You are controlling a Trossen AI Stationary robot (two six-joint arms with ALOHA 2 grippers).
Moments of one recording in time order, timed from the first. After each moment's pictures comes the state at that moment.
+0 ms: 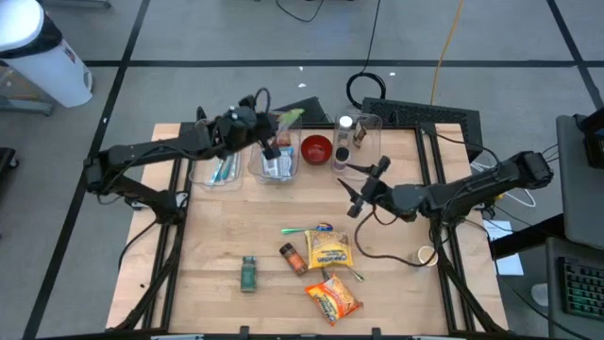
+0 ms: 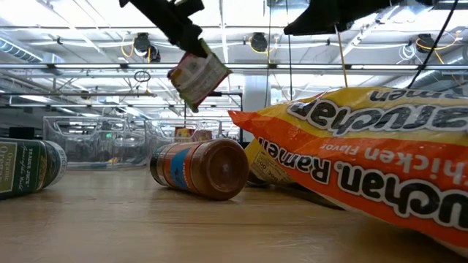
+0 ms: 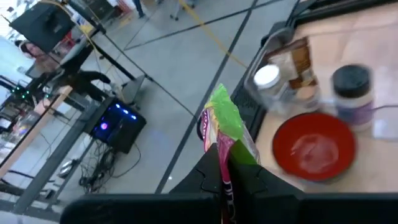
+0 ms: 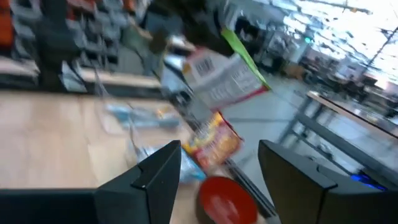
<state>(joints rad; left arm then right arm) 0.36 1.35 1.16 -0.20 -0.40 0.46 0.23 1.15 0.66 0.40 0.85 -0.25</state>
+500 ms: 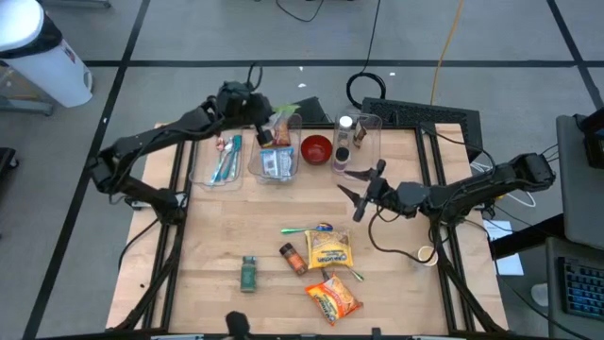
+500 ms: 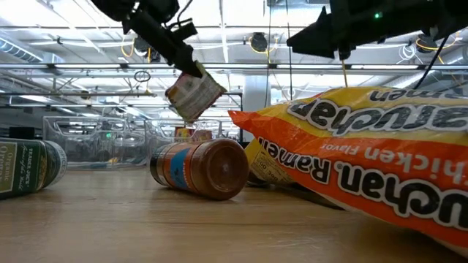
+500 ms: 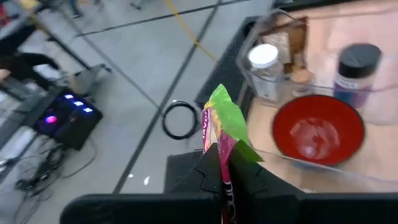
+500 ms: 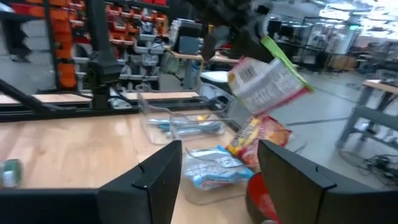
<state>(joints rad) 0.64 1.42 1.16 -0.21 0.01 0.48 0.16 1.13 0.47 0.64 0.61 -0.09</state>
